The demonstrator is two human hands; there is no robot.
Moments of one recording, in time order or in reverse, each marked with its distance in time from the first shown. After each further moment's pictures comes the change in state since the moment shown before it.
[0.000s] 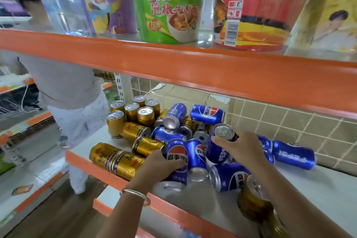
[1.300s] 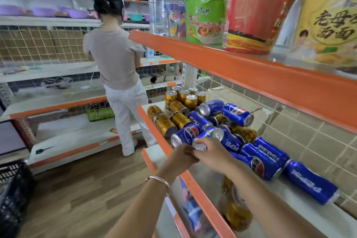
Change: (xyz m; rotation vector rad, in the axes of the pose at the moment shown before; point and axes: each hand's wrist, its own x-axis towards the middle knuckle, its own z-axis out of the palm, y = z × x) left_hand -0.127 0.040 0.112 -0.178 0.374 -0.099; right_hand -0.074 -0.004 -0.028 0.090 -0.793 -0.444
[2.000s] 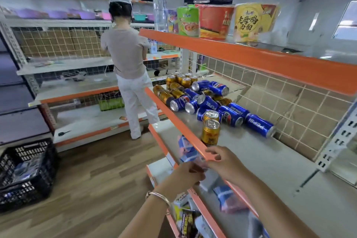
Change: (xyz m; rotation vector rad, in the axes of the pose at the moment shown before) left_hand -0.275 -0.019 0.096 -0.090 -0.179 -0.038; right_hand -0.282 0.038 0.006 0.067 0.008 0.066
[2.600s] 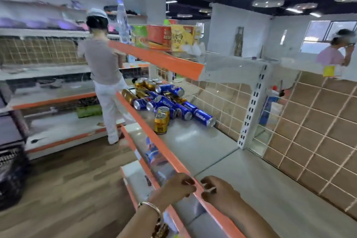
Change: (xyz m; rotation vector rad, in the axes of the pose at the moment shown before) left_hand -0.077 0.065 0.197 0.127 -0.037 0.066; right_hand -0.183 0.150 -0.097 -0.194 -0.004 0.142
